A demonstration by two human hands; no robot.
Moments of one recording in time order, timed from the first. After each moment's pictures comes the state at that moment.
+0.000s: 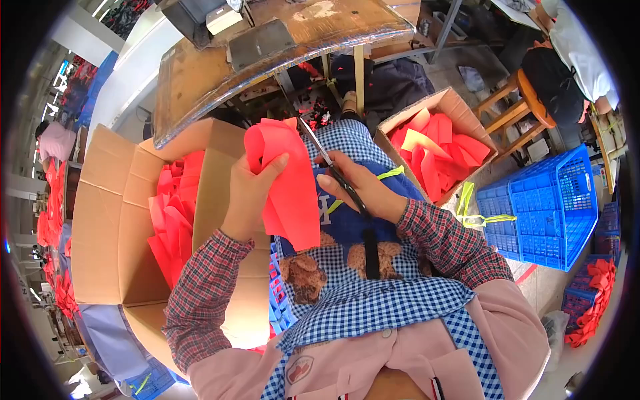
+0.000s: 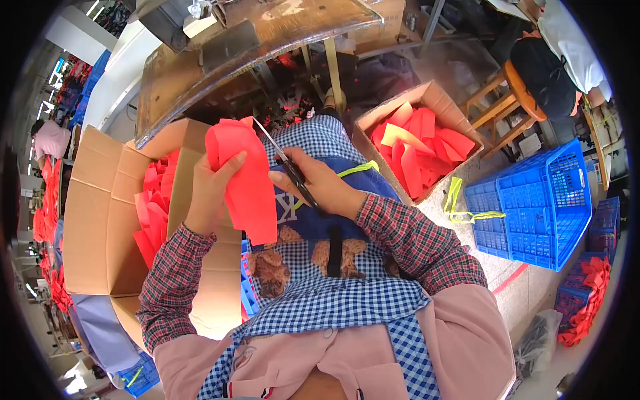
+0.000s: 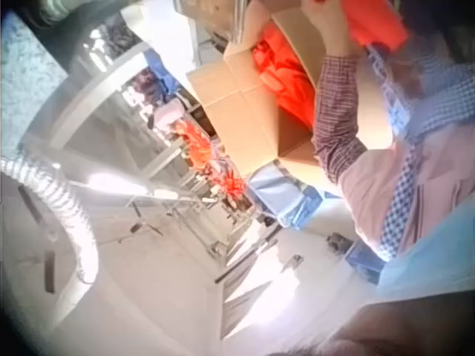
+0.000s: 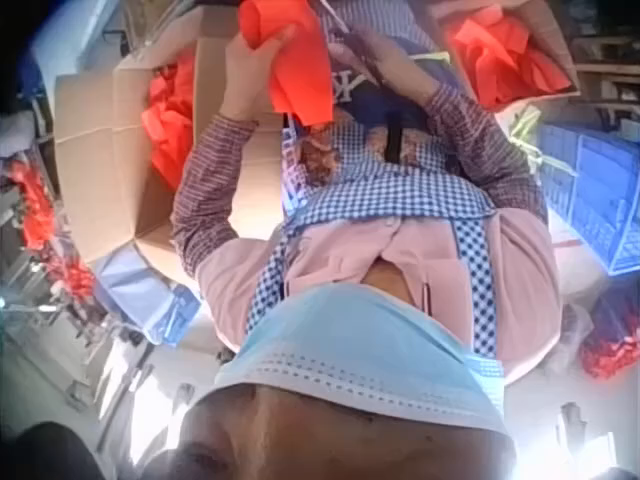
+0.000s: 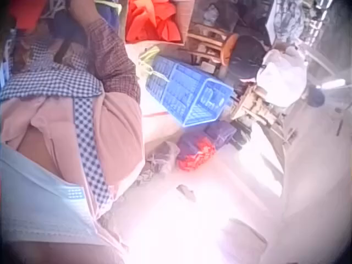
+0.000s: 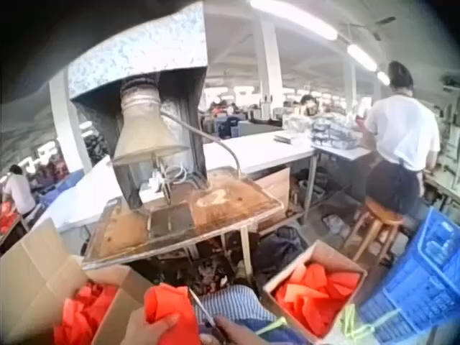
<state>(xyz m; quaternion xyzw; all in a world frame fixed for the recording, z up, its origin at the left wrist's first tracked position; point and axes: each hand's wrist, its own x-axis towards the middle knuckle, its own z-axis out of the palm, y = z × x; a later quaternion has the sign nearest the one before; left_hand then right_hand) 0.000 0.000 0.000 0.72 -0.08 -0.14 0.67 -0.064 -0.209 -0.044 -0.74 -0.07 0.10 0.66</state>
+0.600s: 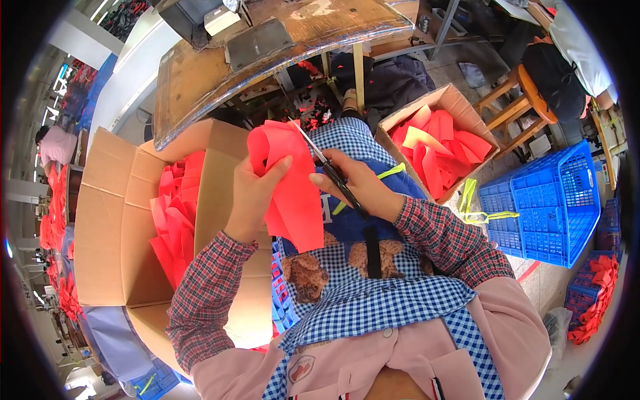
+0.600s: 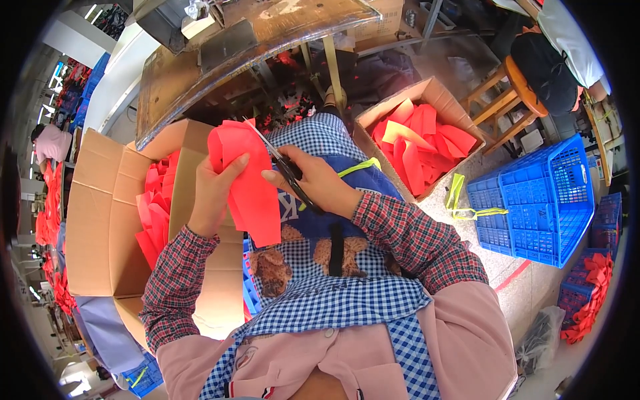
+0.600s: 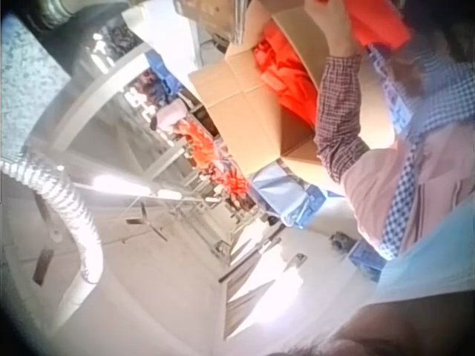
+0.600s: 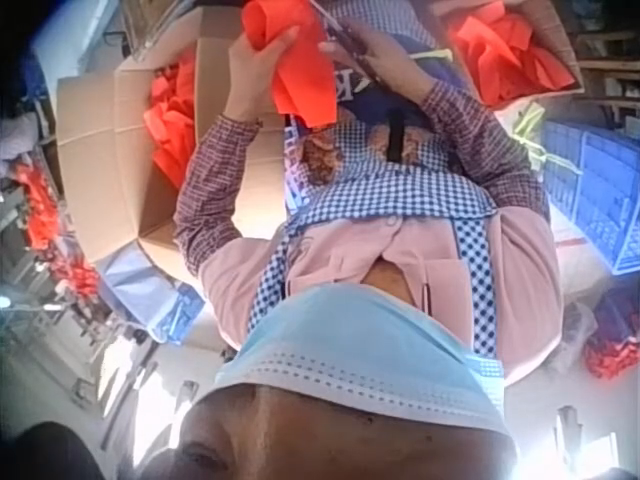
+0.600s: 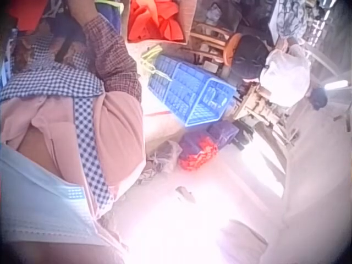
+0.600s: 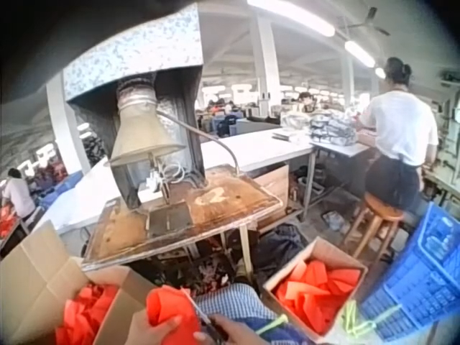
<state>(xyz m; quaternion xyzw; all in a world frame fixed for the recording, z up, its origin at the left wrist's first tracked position) -0.003 -0.003 0.000 0.71 -0.08 -0.16 0.68 -0.062 -0.203 -0.034 -0.75 -0.05 0.08 0.66</state>
